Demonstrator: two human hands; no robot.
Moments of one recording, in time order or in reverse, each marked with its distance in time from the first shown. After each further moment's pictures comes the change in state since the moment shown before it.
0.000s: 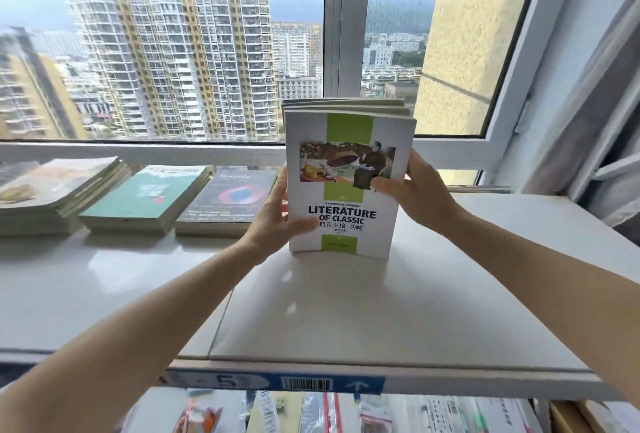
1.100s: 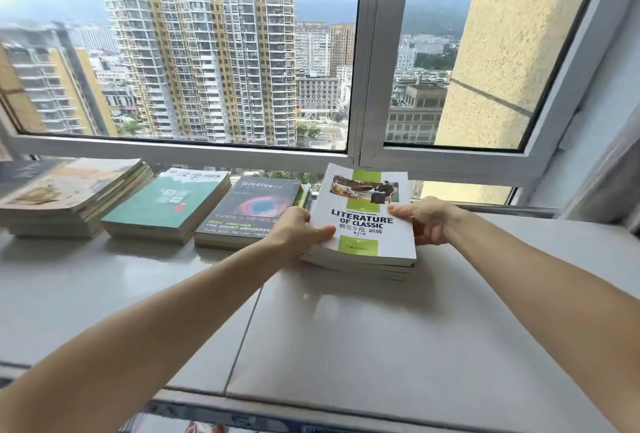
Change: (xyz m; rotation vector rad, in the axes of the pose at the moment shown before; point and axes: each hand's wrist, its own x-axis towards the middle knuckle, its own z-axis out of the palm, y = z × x) left_hand 0.039 -0.010 -0.009 0.179 0.023 -0.470; right_hand 0.068 0.062 0.040 0.328 -0.278 0.919
